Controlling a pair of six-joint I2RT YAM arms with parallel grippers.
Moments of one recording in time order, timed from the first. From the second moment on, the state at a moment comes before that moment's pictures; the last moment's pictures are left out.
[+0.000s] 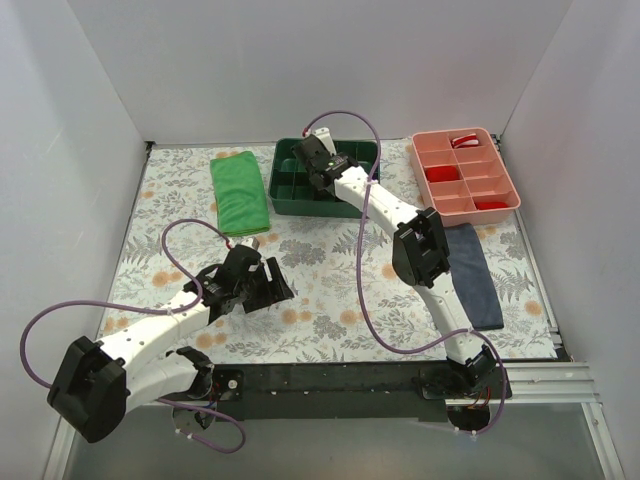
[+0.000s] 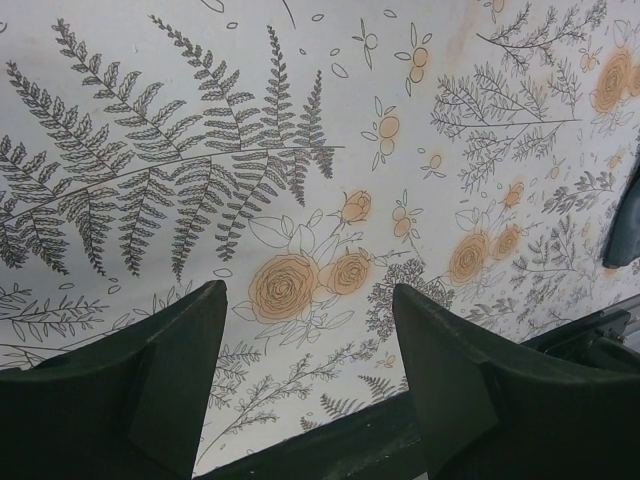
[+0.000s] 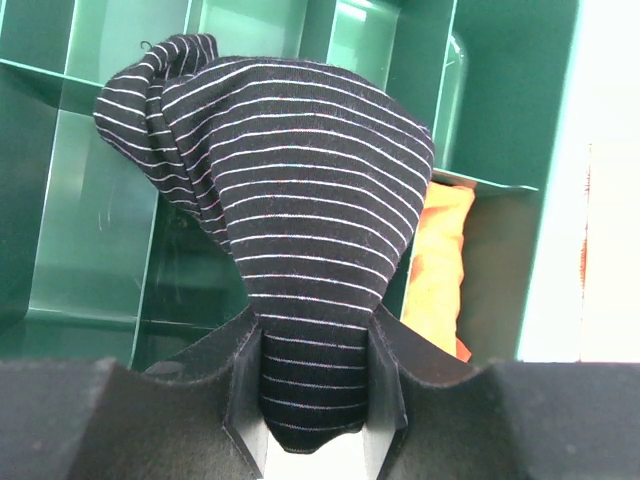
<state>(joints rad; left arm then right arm) -0.61 1.04 0.53 -0.36 0.06 -0.86 0.72 2.40 2.29 -0.80 0.60 0.23</state>
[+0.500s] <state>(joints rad) -0.60 1.07 0.53 -0.36 0.07 -0.86 0.71 2.45 2.31 -0.76 0.47 0.25</state>
